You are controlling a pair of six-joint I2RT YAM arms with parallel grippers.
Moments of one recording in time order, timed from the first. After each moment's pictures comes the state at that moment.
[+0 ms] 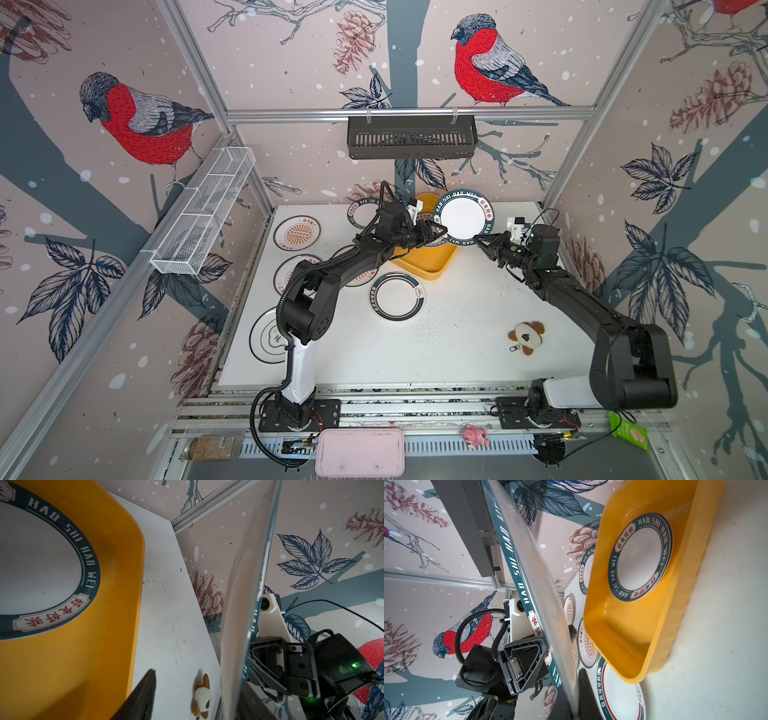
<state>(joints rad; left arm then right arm) -0.56 2.02 1.51 0.20 0.64 -0.88 0.06 1.41 0.83 0.27 -0.74 1.08</state>
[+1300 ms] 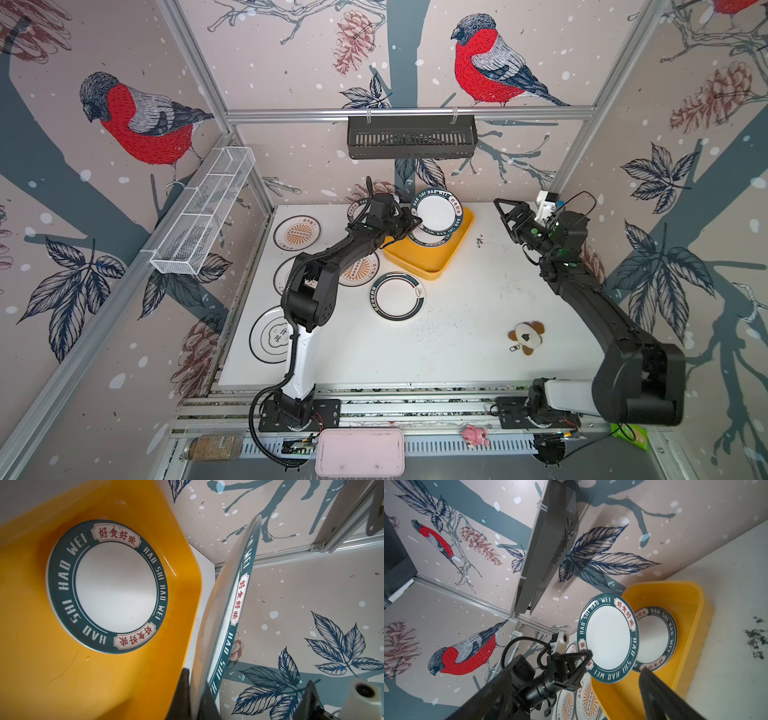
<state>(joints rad) -0.44 2.14 1.67 0.03 0.49 -1.05 -0.02 1.31 0.96 0.31 -0.59 0.94</state>
